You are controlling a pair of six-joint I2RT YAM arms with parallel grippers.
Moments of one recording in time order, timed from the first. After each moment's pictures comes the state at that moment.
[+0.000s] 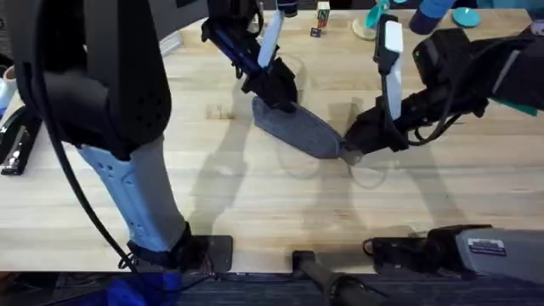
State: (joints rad) left arm -0.26 2.07 1.63 -1.29 0.83 1.52; right arm 0.10 1.49 0.90 -0.93 -0.64 -1.04
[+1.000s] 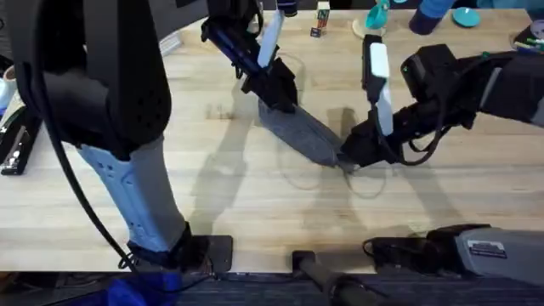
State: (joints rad) left arm -0.26 2.07 1.63 -1.29 0.84 1.52; right arm 0.15 1.48 0.82 -0.90 -0.61 -1.11
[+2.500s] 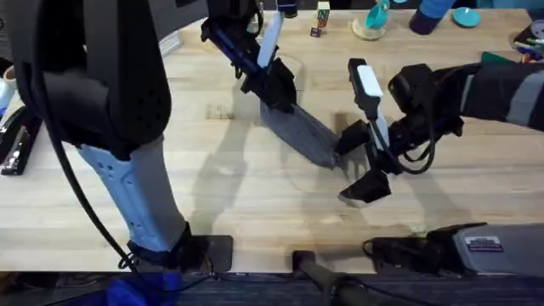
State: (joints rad) left arm -0.26 2.07 1.63 -1.29 0.83 1.52; right arm 0.17 1.56 0.78 -0.95 -0.66 -1.23
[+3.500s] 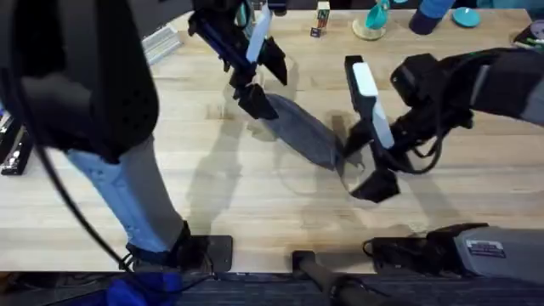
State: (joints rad) left arm -0.21 2.03 1.63 -1.26 0.75 1.52; right arm 0.19 1.50 0.85 -1.06 -0.54 -1.22
